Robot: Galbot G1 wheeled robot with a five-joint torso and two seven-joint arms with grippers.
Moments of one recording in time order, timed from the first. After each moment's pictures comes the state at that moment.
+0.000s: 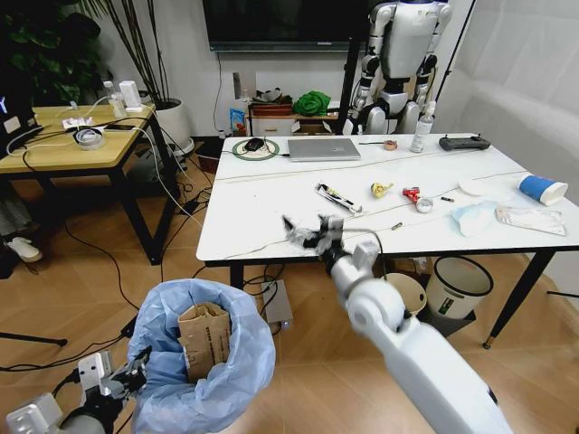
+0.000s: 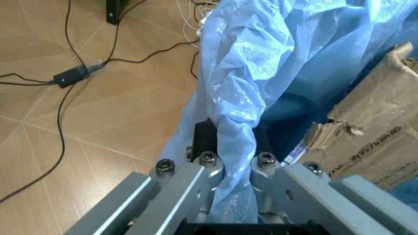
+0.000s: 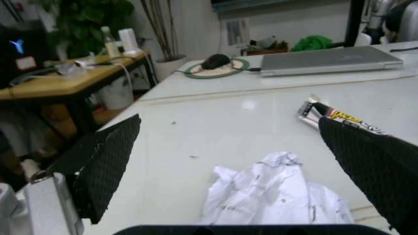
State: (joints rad) left arm 2.02 -1.25 -0.89 -2.43 -0.95 0.44 -0.25; right arm -0.72 1.25 -0.02 1.71 0.61 -0.31 0.29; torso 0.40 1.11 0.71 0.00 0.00
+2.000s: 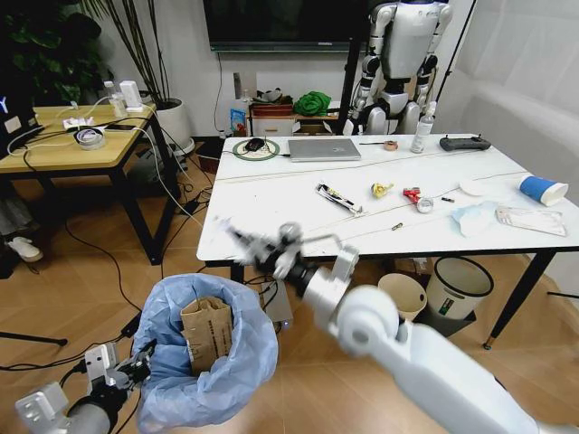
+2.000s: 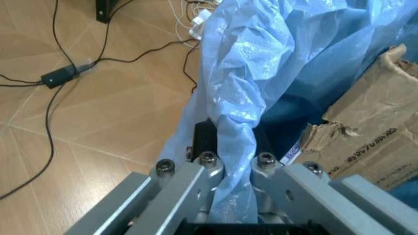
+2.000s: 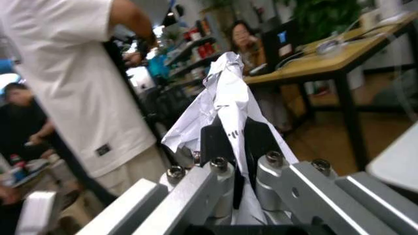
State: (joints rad) left arm 1.98 -1.22 -0.88 -2.41 -1.00 0.45 -0.26; right arm -0.75 1.04 -0.40 2.09 1.04 -0.11 -0.05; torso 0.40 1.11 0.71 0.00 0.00
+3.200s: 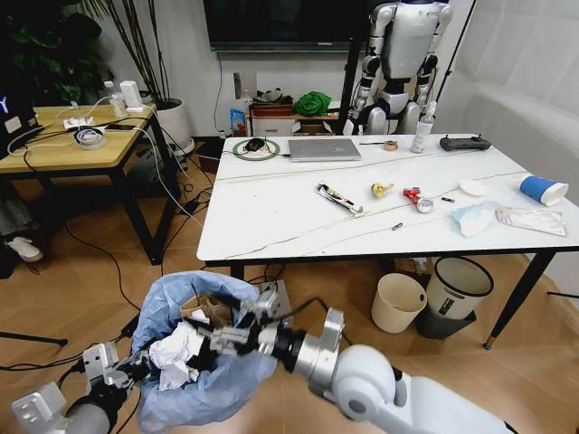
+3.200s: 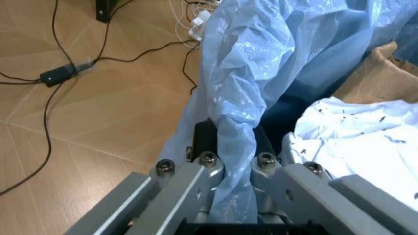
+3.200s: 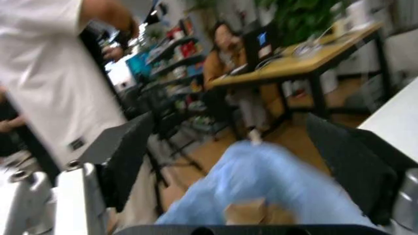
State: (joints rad) left arm 1.98 -1.24 -0.87 -2.42 -0.98 0.46 -0.26; right arm -0.84 1.02 -0.34 2.09 0.93 -0.08 -0.02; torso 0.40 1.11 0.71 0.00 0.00
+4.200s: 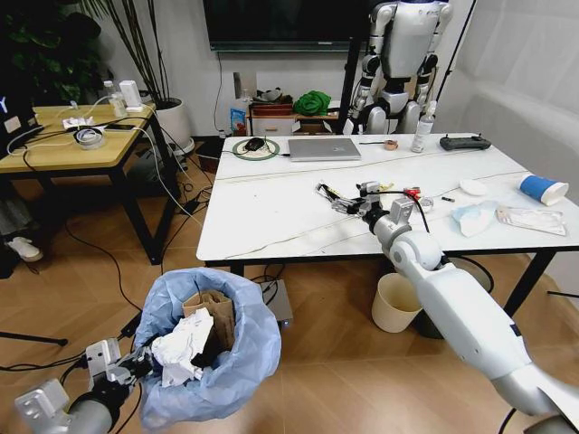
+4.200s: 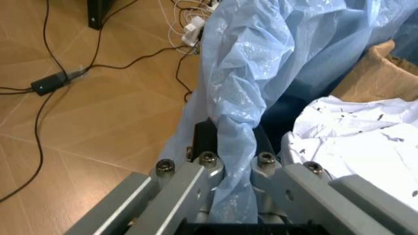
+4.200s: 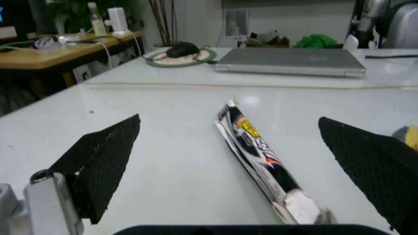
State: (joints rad) left arm 1.96 -1.22 -0.87 -2.42 -0.99 0.45 -0.25; right arm -0.54 1.07 0.03 1.36 0.70 -0.18 -0.10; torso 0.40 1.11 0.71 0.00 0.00
